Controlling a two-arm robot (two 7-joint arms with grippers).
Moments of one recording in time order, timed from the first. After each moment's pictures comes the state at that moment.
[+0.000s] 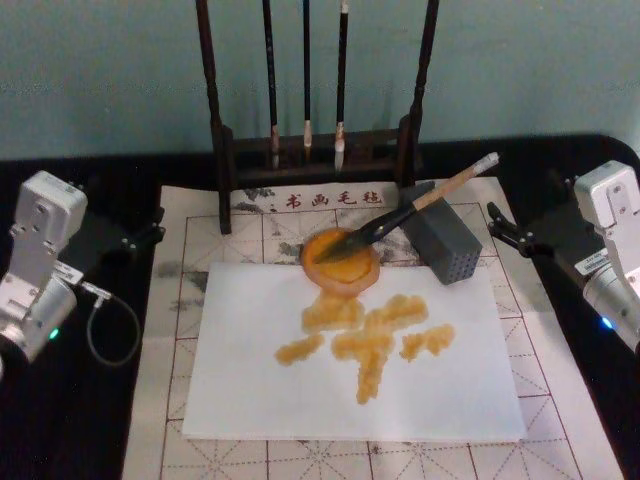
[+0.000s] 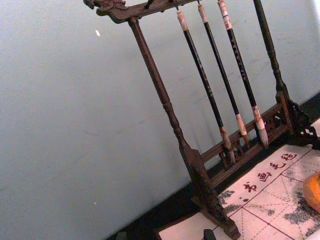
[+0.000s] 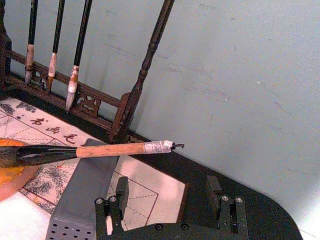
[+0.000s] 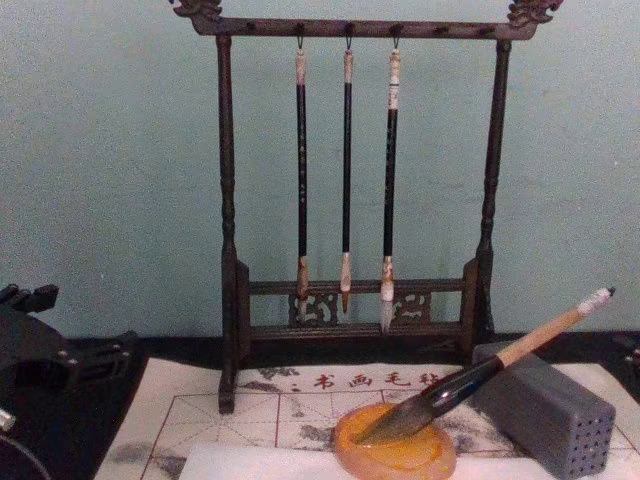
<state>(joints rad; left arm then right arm) -0.20 0.60 0.45 -1.41 -0.25 -0.12 0.03 0.20 0.60 -0.45 -1.41 0.25 -0.12 -0.03</state>
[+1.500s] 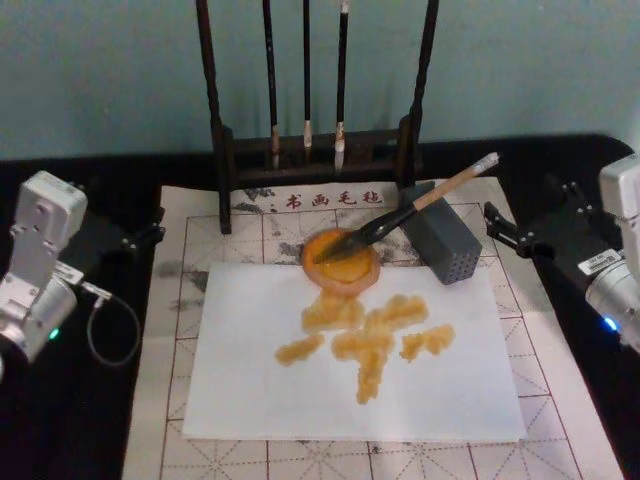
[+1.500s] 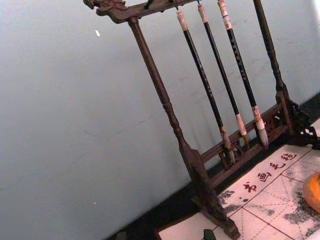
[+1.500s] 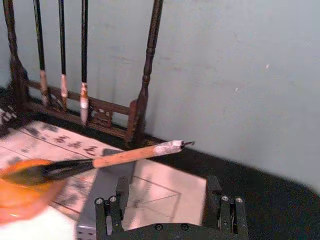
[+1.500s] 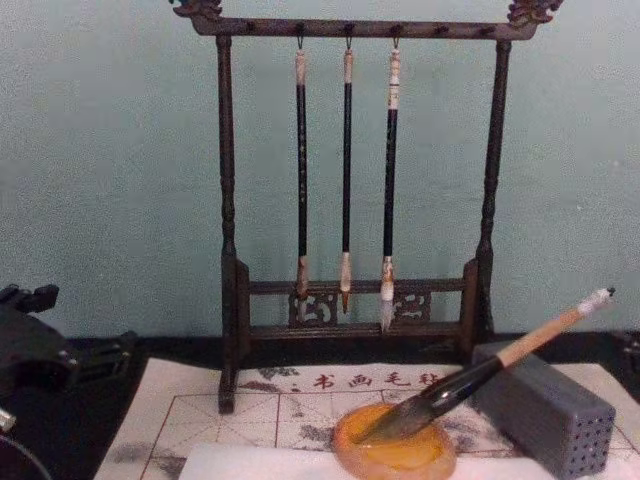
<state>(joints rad) -0.20 0.60 0.45 -1.41 -0.25 -0.12 0.03 0.17 0.57 -0.38 -1.43 0.40 -0.10 0.09</state>
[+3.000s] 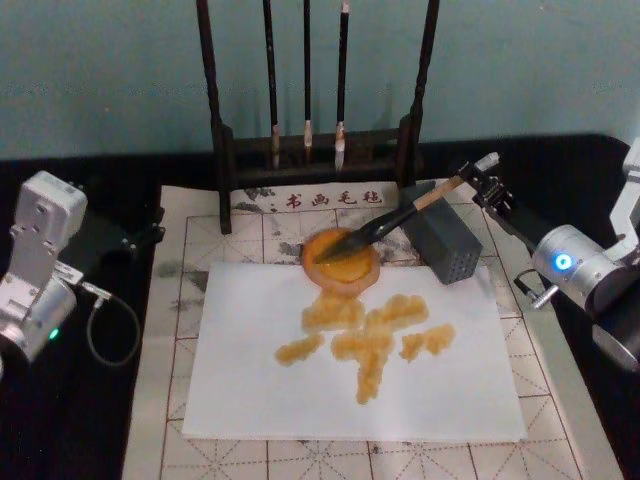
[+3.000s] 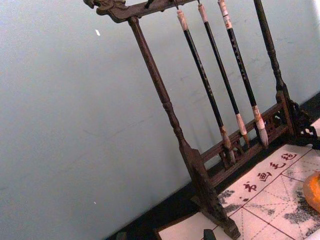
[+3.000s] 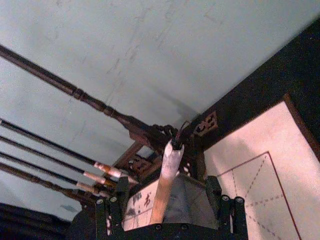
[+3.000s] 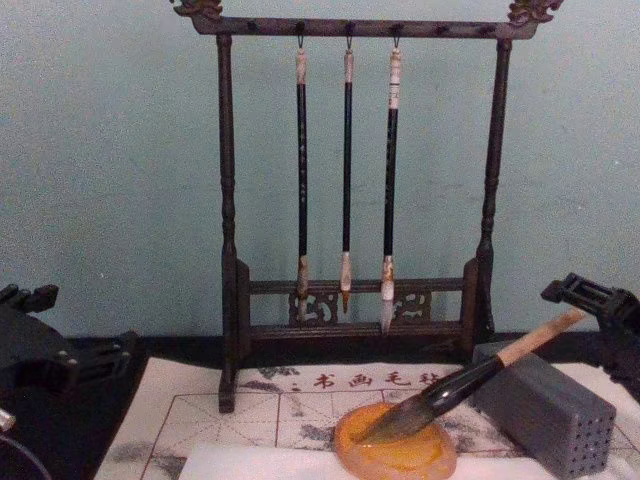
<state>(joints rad) -0.20 0.60 0.45 -1.41 -0.25 -0.12 0.03 0.33 0.27 -0.17 -1.19 1.19 0.33 0.17</state>
